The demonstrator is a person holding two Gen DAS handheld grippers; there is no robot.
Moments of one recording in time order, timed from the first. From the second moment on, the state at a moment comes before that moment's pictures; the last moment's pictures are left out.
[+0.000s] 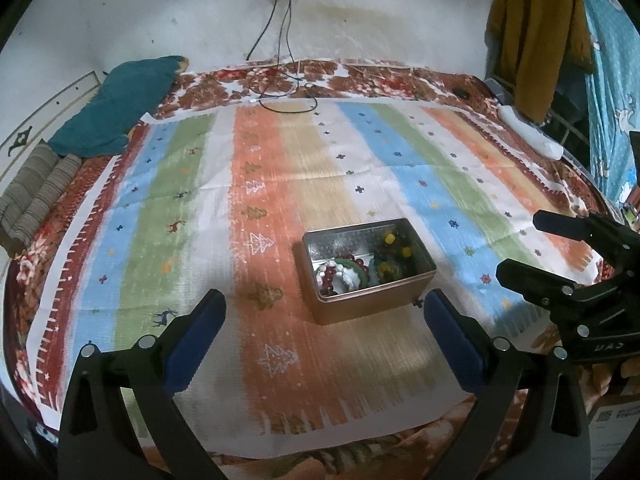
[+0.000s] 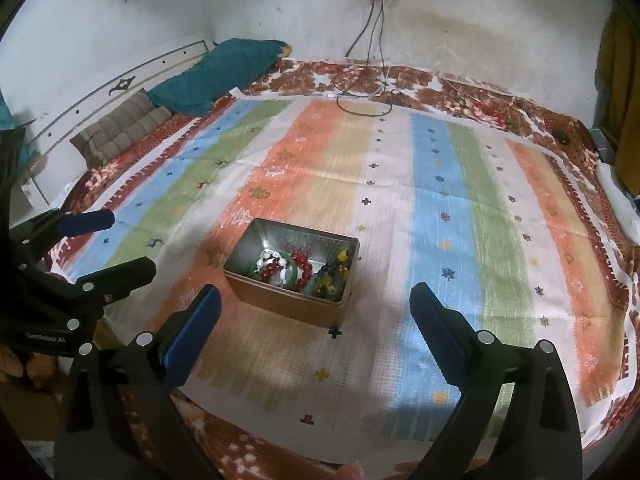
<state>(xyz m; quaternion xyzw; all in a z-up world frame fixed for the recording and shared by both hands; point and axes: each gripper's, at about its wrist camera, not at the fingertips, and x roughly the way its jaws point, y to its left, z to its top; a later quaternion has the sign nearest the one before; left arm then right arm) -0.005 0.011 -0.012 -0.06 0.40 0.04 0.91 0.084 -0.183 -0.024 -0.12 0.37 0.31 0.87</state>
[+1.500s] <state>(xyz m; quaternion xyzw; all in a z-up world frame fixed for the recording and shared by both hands) -0.017 0.005 0.003 -0.05 0.34 0.04 0.94 0.070 -0.202 -0.014 -0.08 0.32 0.33 0.89</state>
